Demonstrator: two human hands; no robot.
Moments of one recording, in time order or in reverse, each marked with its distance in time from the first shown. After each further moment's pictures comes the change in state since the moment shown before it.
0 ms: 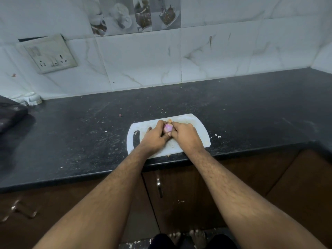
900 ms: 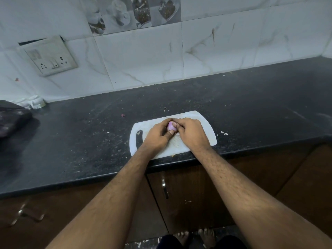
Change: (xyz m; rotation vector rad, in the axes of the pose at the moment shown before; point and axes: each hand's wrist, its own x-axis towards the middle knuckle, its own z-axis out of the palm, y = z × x) left_hand 0.006 -0.010 0.004 -0.188 0.019 0.039; right_hand 0.002 0.007 0.002 0.205 0.113 -0.058
